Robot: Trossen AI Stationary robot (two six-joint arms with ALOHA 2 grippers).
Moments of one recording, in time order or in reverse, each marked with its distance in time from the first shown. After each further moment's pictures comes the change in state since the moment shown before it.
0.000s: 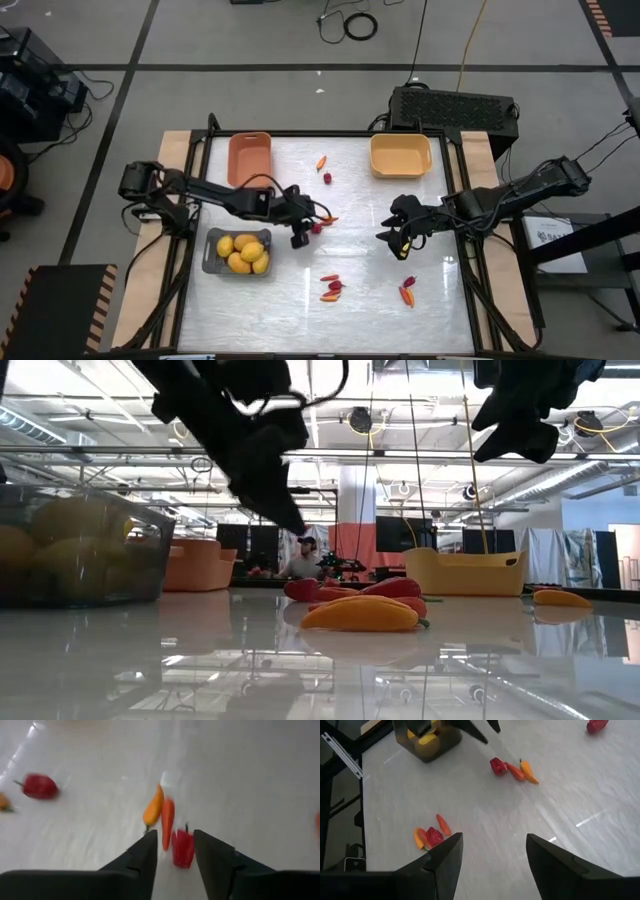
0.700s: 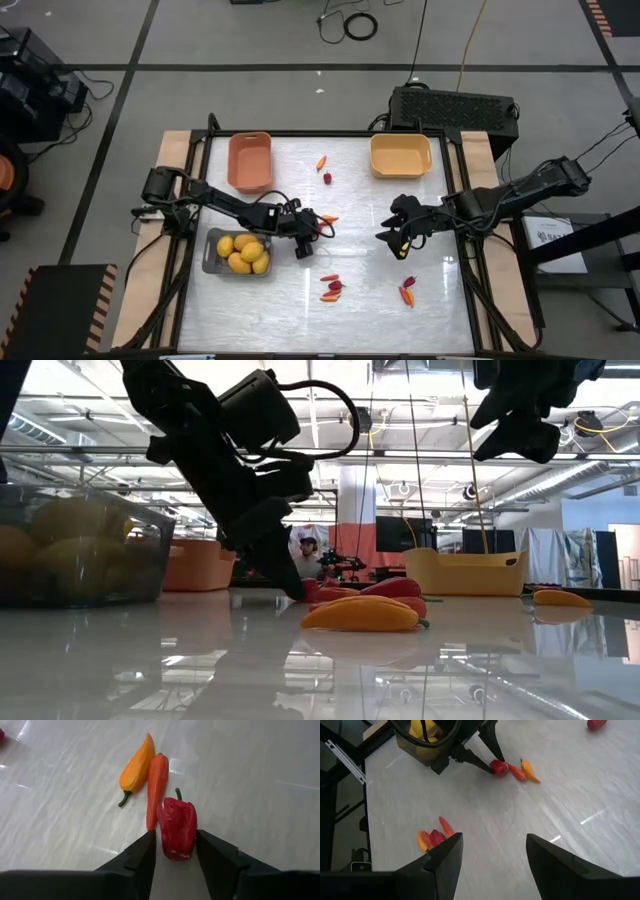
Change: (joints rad) left arm -0.062 0.176 -0.042 0.143 -0.073 -0.119; right arm 0.000 0.000 0.000 0.008 -0.002 0.037
